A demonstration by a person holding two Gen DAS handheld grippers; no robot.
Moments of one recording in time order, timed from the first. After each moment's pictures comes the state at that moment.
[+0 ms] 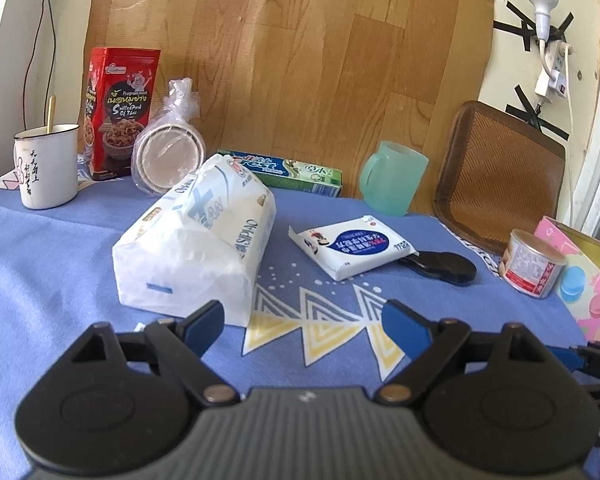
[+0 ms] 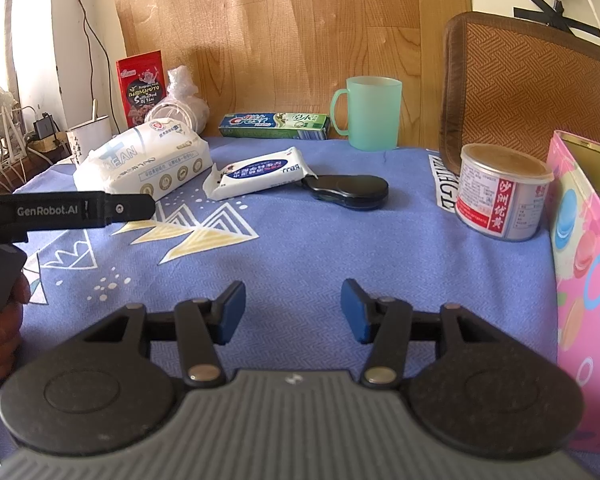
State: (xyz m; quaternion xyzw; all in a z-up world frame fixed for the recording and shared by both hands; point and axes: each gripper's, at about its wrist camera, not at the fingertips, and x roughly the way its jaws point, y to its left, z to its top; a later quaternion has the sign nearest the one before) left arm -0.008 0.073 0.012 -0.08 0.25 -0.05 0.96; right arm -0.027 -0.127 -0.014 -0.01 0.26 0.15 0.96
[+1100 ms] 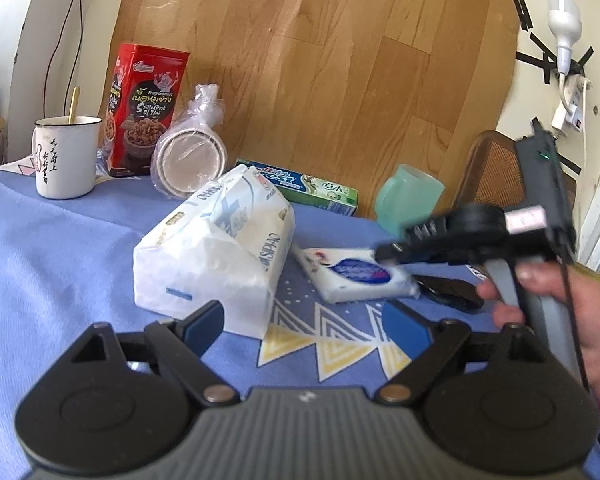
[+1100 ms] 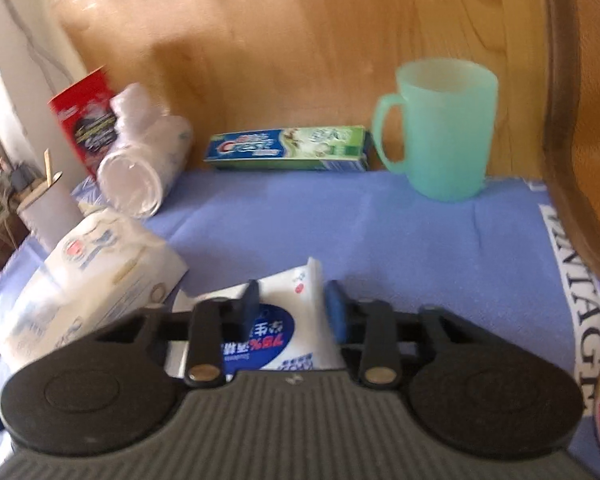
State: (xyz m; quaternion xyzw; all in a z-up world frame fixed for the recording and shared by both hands) left arm -0.008 0.085 0.011 -0.12 0.22 -0.03 0.97; right arm 0.160 -0.080 0.009 0.04 0.33 0.20 0.92
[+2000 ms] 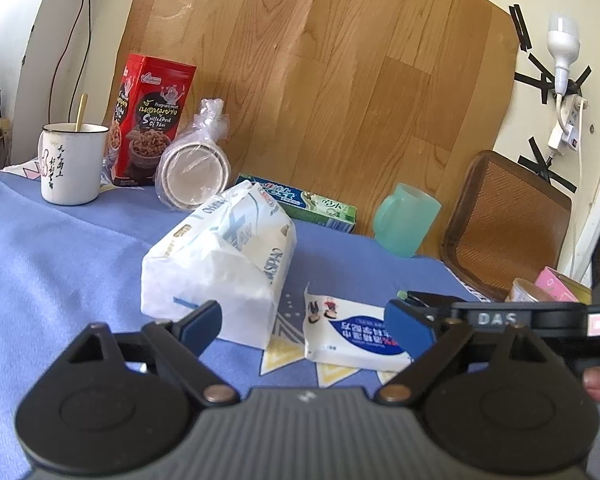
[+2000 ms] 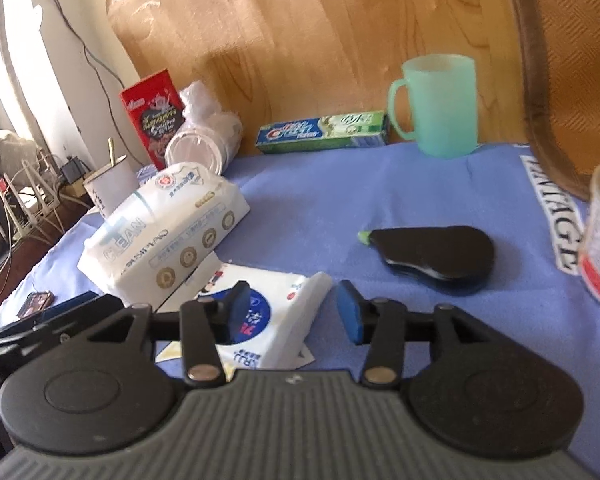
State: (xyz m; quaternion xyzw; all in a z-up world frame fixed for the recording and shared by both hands) left arm -0.015 0.089 0.012 -0.14 0.20 -0.04 0.97; right arm 0.083 -0.108 -0.004 0.08 0.31 0.25 0.92
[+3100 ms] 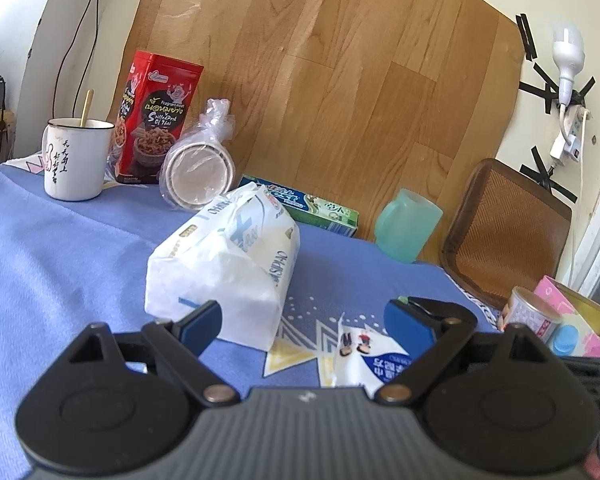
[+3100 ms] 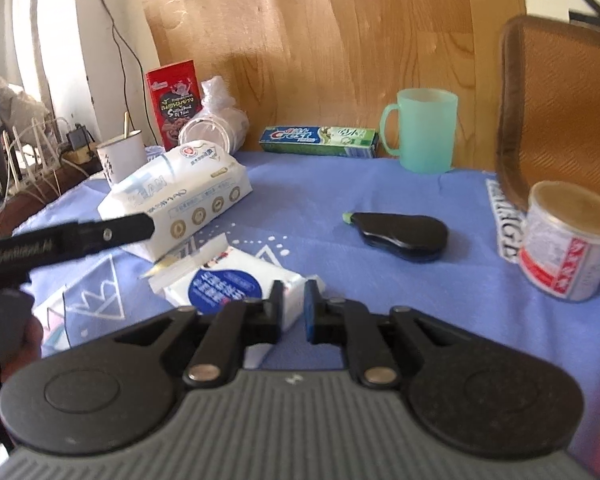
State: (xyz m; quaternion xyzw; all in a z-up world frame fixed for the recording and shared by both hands) left arm -0.015 0.094 0.011 -0.15 0.19 -0.04 0.97; right arm 0.016 -0.118 0.003 0.00 0.26 0.23 0.94
